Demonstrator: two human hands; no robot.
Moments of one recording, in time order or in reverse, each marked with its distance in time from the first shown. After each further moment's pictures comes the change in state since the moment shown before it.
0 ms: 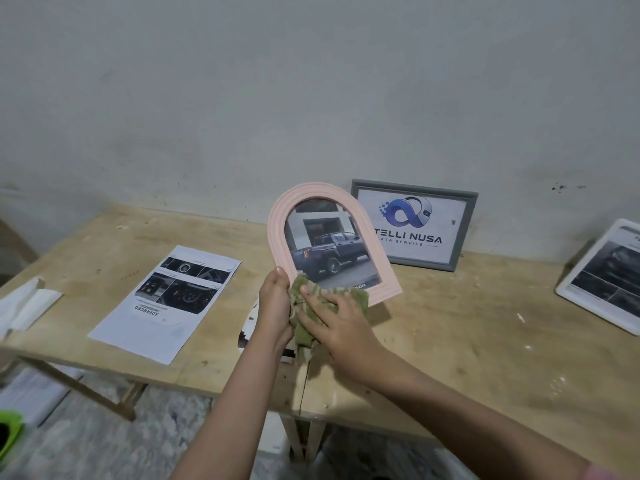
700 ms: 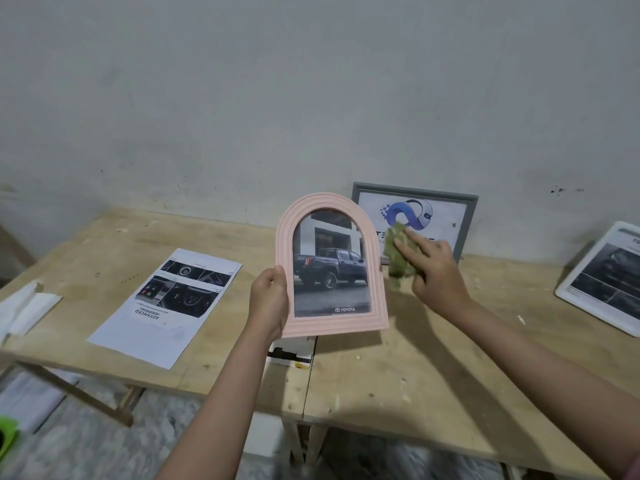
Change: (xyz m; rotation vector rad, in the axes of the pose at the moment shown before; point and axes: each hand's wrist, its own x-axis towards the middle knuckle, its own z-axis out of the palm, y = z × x) left_hand 0.013 0.009 -0.016 0.340 0.062 0.129; right_hand -0.013 0.134 -0.054 0.027 0.346 0.266
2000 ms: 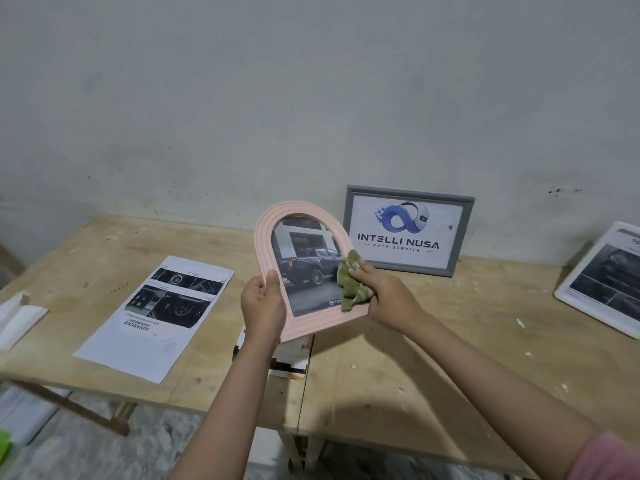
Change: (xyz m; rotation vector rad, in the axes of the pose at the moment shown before) left_hand 0.000 0.003 0.014 0.032 0.189 0.132; right_hand 0.004 -0.032 0.046 0.246 -0.478 0.329
